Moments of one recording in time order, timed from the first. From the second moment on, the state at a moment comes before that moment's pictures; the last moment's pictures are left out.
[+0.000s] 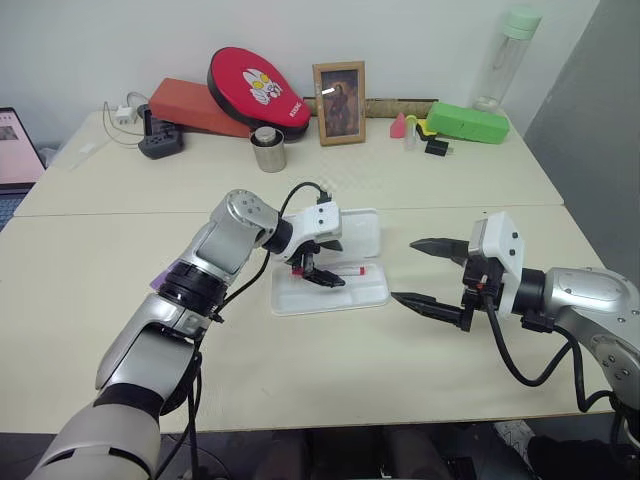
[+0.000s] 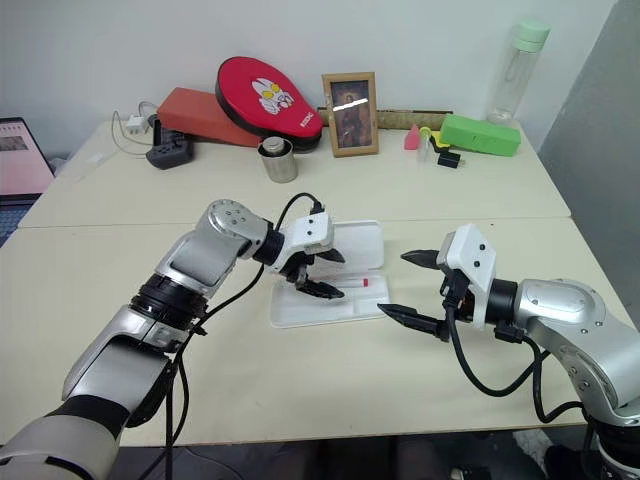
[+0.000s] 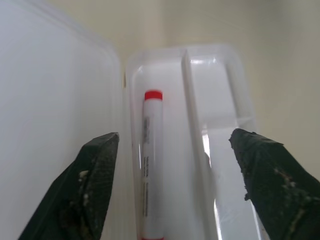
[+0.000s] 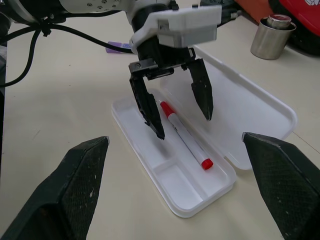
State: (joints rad) left arm -0.94 0.53 -0.40 0.29 -0.04 0.46 -1.36; right arm -0.29 -0.79 -0.07 -0.65 0.65 0.77 0.77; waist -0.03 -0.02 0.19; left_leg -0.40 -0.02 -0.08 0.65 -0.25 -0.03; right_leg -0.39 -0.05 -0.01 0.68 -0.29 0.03
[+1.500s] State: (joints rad) left arm -0.78 0.90 -0.05 0.94 -0.02 0.32 -1.17; right arm -0.48 -0.73 0.05 -0.58 0.70 0.74 0.85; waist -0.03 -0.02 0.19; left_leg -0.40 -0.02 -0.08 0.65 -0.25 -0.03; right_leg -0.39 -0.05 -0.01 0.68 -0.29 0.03
